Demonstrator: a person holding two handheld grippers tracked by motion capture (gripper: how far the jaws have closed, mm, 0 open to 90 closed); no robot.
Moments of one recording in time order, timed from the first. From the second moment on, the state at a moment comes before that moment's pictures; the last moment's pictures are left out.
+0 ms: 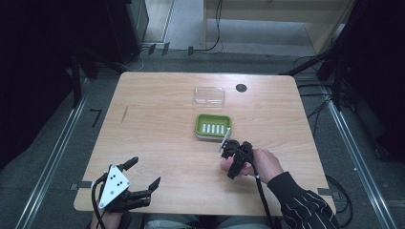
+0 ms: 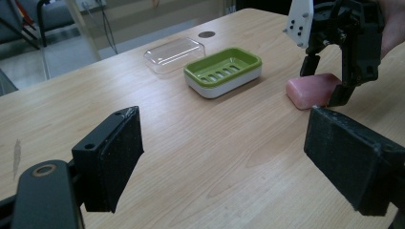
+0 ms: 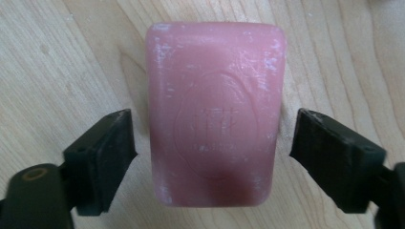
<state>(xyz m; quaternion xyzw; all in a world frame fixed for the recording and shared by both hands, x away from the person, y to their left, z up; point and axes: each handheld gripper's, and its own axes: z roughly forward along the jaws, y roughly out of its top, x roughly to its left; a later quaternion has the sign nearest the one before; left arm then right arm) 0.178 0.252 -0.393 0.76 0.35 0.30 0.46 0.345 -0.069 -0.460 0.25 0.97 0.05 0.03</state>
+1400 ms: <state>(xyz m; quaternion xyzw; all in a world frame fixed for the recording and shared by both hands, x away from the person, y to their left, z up) 0.178 0.252 -0.393 0.76 0.35 0.30 0.46 0.342 -0.066 -0.462 0.25 0.97 0.03 0.03</state>
